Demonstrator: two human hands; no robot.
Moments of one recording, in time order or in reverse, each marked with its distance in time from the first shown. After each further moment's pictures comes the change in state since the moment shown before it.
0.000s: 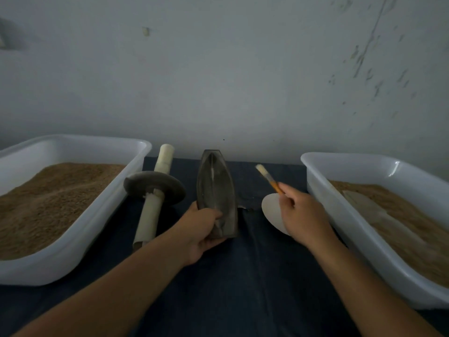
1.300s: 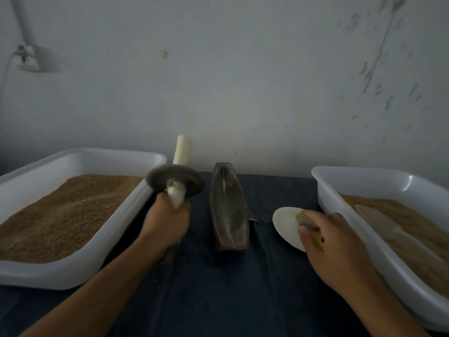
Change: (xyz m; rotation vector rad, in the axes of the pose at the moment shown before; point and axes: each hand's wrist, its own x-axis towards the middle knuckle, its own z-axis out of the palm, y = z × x) left_hand 0.017 0.030 -0.077 0.736 0.492 0.497; right_hand -0.049 0.011 -0.025 -0.177 0.089 -0.135
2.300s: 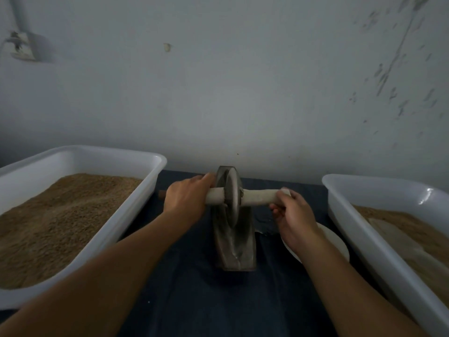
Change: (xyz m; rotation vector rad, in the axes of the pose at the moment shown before) left_hand 0.073 0.023 0.032 0.706 0.004 0.669; right_hand 0.121 -0.034 0.090 1.402 -0.030 0.679
